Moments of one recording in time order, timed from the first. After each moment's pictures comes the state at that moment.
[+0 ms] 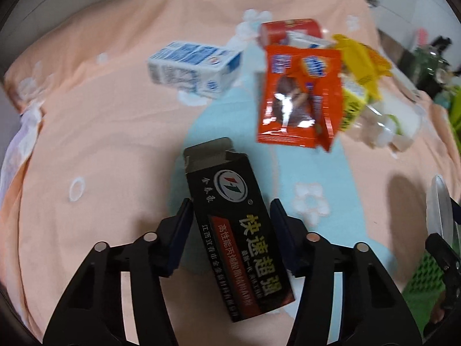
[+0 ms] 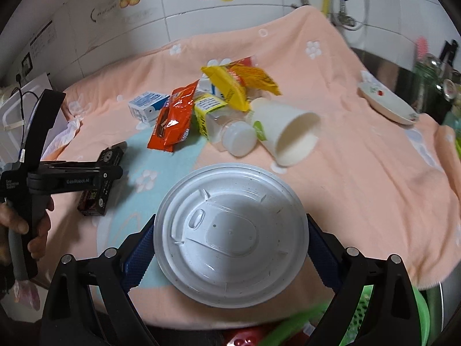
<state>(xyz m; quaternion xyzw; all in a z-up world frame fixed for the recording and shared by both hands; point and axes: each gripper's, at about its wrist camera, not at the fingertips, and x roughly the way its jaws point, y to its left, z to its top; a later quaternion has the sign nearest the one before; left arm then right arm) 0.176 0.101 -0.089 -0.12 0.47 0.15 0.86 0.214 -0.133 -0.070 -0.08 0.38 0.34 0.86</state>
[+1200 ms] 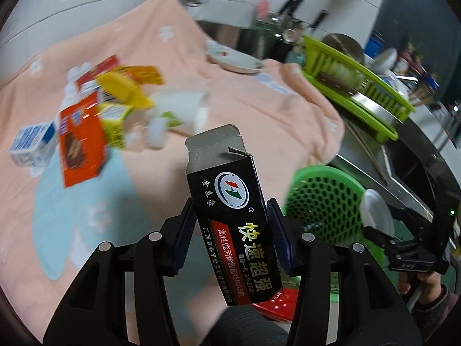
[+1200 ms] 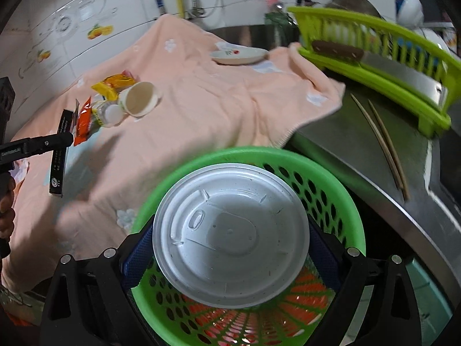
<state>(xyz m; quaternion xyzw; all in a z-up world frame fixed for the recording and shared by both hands) 0.166 -0.064 -0.040 -0.05 0.41 -0.15 0.90 0.119 -0.333 -0.089 0.02 0.41 0.12 0.90</state>
